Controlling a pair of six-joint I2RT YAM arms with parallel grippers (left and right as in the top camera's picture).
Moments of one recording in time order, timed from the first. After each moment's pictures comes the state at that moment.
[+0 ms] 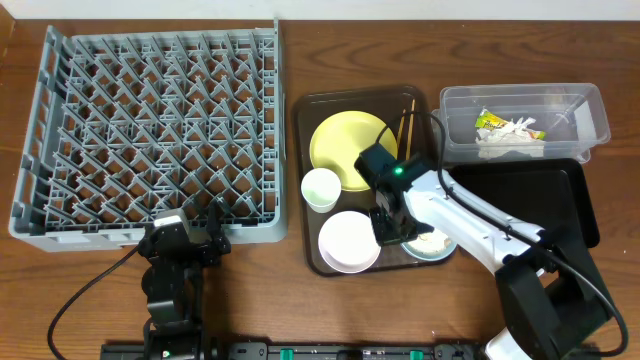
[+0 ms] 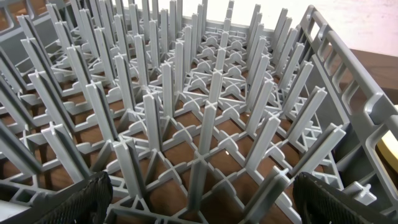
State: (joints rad) left arm 0.11 0.22 0.02 -0.12 -0.04 -0.12; right arm 0.62 1.76 1.16 -1.05 0.00 0.43
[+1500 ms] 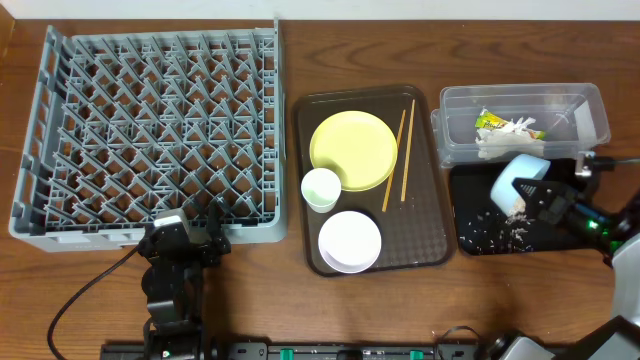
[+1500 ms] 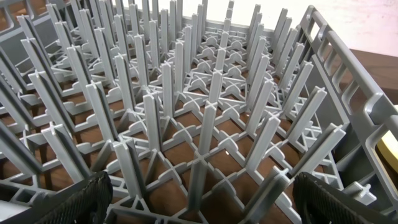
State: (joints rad) left arm 0.11 0.22 0.02 -0.12 -0.04 -0.12; right arm -0.68 1.36 0.81 -0.74 -1.19 -0.19
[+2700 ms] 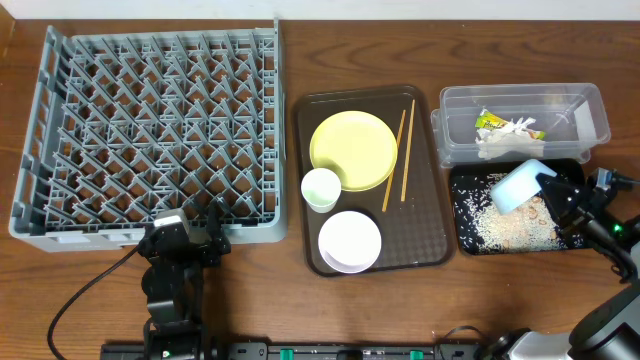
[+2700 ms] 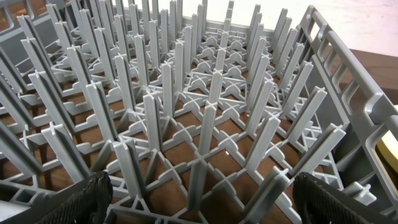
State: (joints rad) left arm 0.11 0.22 0.02 -0.12 -0.04 -0.12; right arm -0.81 1.59 0.81 -0.71 -1.51 0.22
